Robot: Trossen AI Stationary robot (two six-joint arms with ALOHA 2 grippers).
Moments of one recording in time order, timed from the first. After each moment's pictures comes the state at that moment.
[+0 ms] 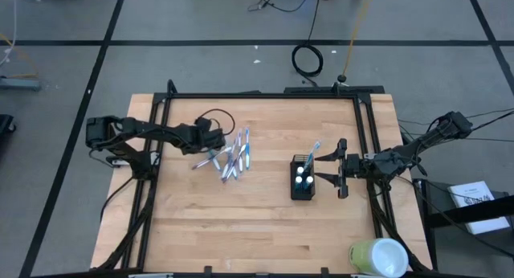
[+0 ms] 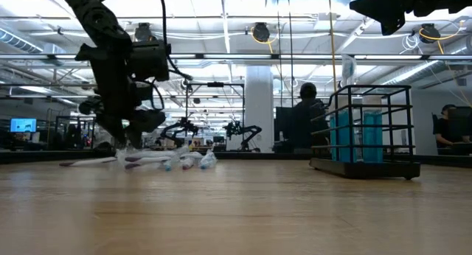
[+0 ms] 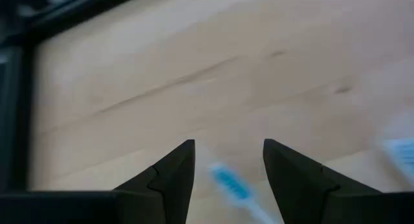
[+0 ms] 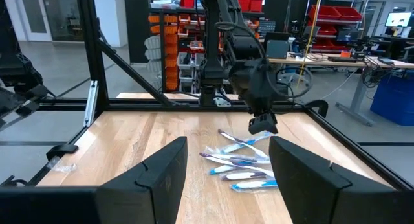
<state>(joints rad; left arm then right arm) 0.26 1.51 0.69 -0.52 -0.63 -0.85 0.49 0.63 0.35 0.27 0.55 0.01</state>
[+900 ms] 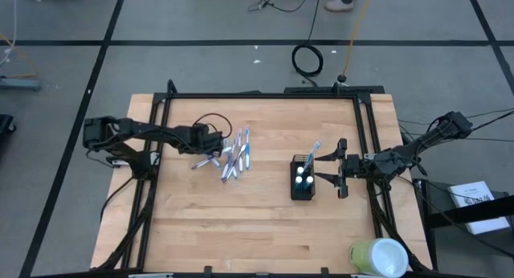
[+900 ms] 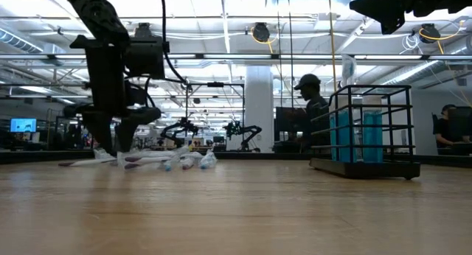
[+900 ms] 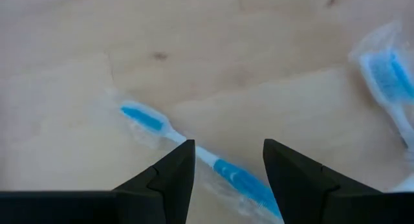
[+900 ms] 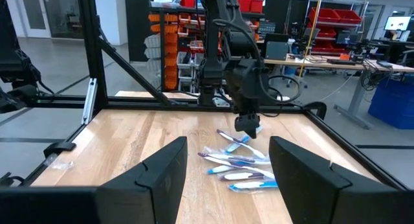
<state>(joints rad) 0.23 1.48 0.72 -0.69 -0.37 -1.08 0.49 0.63 0.35 0.27 0.55 -0.01</state>
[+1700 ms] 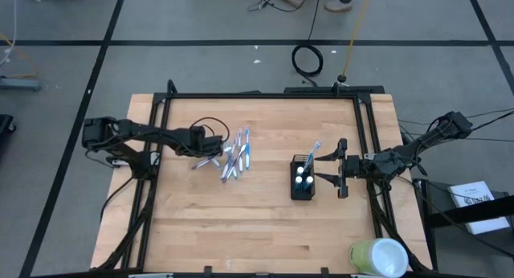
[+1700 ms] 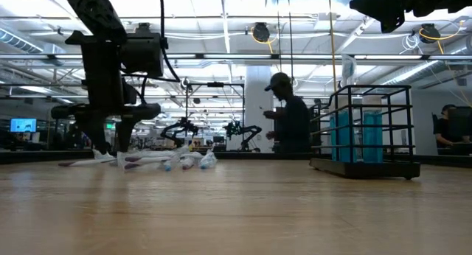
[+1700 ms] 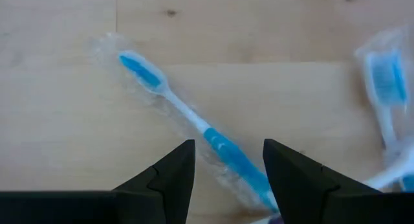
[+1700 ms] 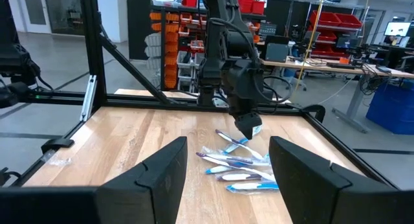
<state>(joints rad) 0.19 1.48 0.72 -0.71 -0.34 -1.35 0.49 0.63 0.35 0.27 0.55 -0.04</state>
